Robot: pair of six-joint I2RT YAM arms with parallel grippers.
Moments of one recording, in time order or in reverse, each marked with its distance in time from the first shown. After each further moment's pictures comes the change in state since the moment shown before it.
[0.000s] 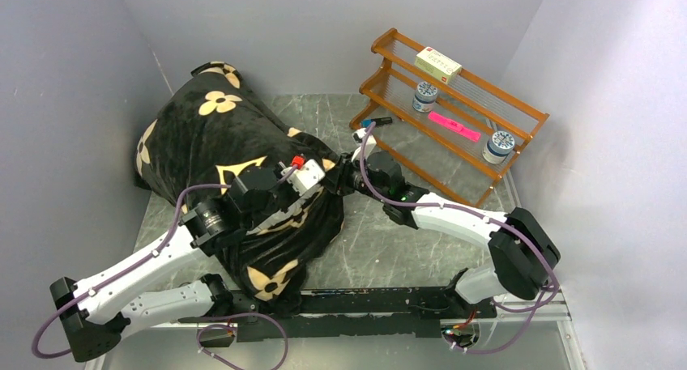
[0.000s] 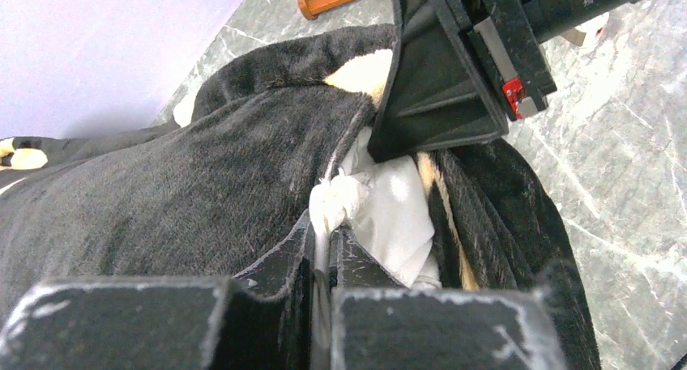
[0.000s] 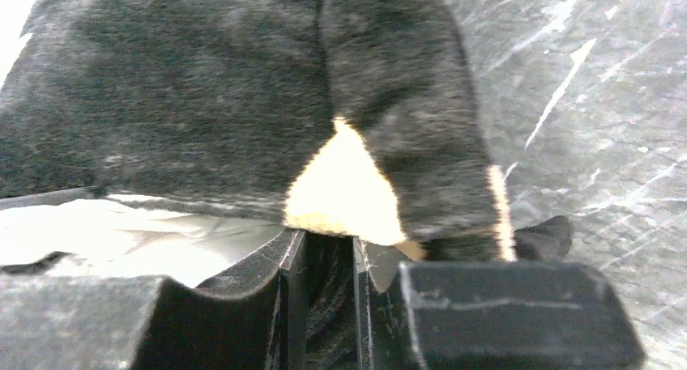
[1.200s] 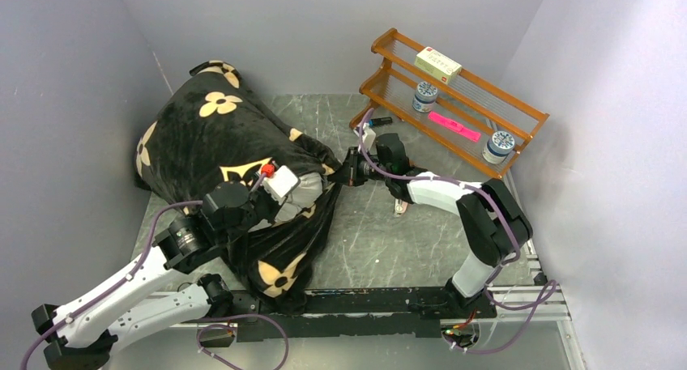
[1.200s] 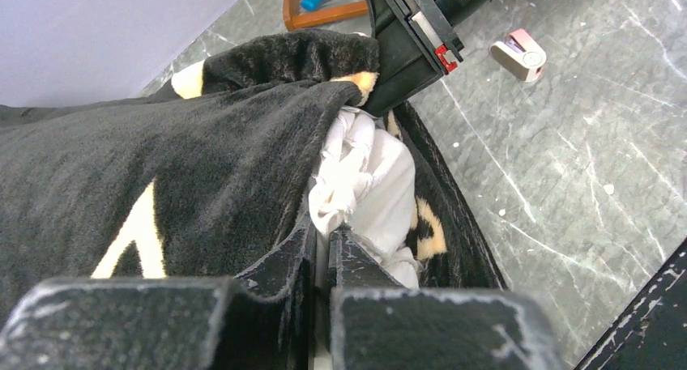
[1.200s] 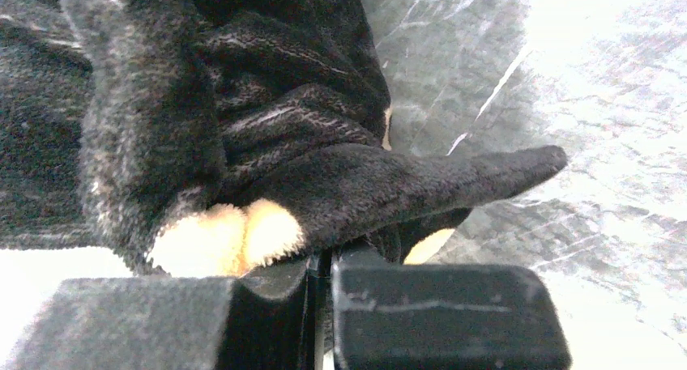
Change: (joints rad) left arm 0.002 -0.204 -0.081 -0.035 0.049 -0.146; right arm -0.250 0.256 0.076 0.013 -0.454 -0.062
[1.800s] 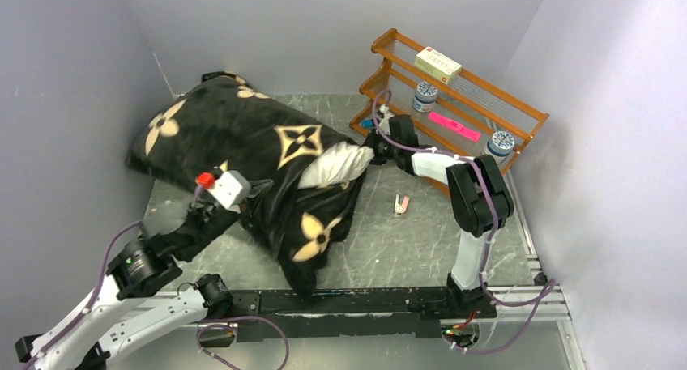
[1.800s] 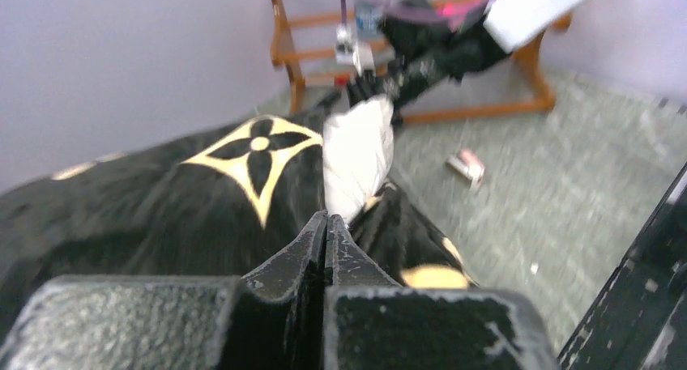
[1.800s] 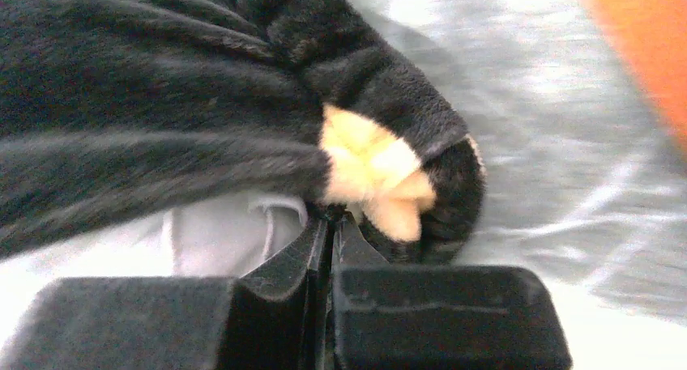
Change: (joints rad) left arm 0.003 -0.190 0.040 0.001 0.057 -0.064; right arm -0.170 0.193 0.227 -0.207 0.064 -0.058
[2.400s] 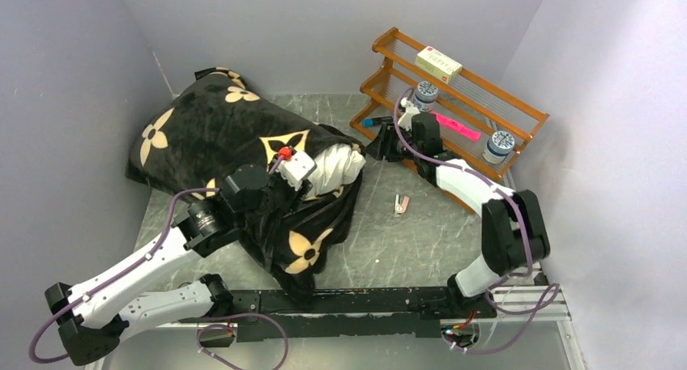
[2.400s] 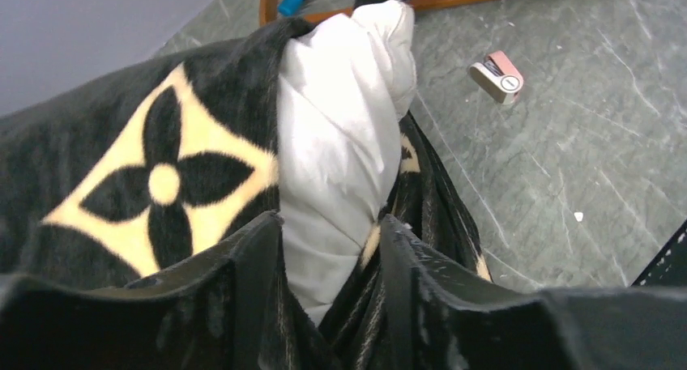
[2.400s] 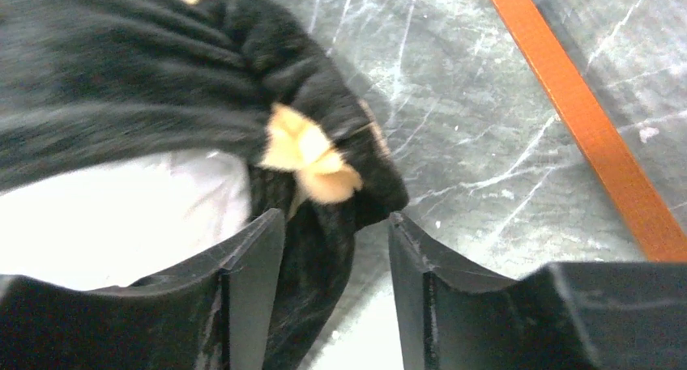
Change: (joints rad) left arm 0.000 0.362 0.060 0.042 -0.004 0.013; right arm -0.070 -0.288 -0.128 -0.061 0.111 -0.119
